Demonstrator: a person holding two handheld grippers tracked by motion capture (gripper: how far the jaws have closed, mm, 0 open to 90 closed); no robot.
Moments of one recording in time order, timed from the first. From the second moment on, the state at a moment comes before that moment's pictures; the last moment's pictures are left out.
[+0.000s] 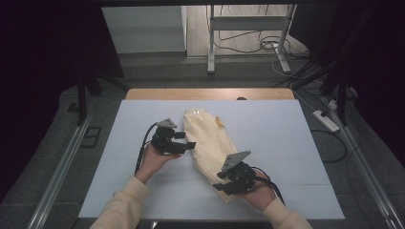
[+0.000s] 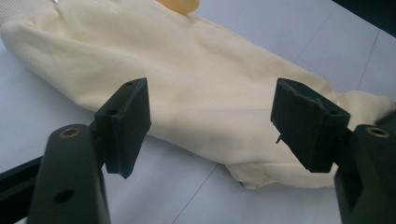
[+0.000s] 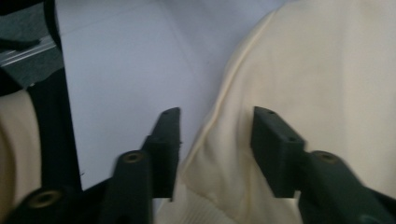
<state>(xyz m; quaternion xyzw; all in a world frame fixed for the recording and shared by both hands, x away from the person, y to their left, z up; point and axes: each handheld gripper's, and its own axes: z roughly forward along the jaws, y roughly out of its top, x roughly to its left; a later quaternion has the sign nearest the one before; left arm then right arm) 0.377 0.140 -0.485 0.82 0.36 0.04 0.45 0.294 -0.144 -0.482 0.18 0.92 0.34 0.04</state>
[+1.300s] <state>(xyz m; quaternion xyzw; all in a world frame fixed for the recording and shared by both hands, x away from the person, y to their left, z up) 0.375 0.137 -0.487 0.82 0.36 0.04 0.44 0.346 -0.196 -0.506 0.31 0.90 0.29 0.09</state>
